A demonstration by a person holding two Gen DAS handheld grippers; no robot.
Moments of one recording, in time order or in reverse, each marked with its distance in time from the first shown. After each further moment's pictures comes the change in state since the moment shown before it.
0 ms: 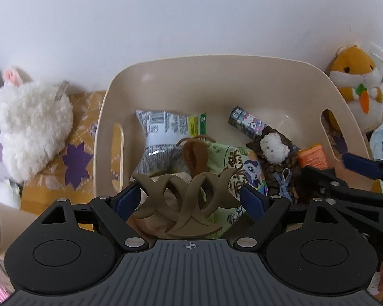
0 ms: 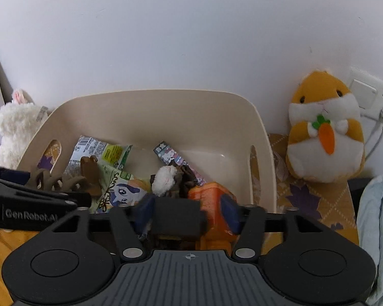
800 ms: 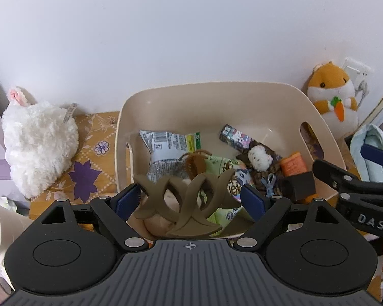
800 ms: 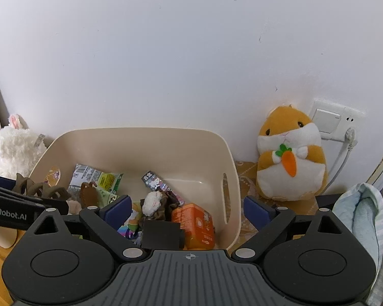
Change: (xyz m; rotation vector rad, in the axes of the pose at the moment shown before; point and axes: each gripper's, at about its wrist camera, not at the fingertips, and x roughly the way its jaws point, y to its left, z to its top) left arm -0.043 0.017 -0.006 0.050 -0.115 -0.063; right arm -0.054 0.006 0.002 0.006 -0.147 -0.099
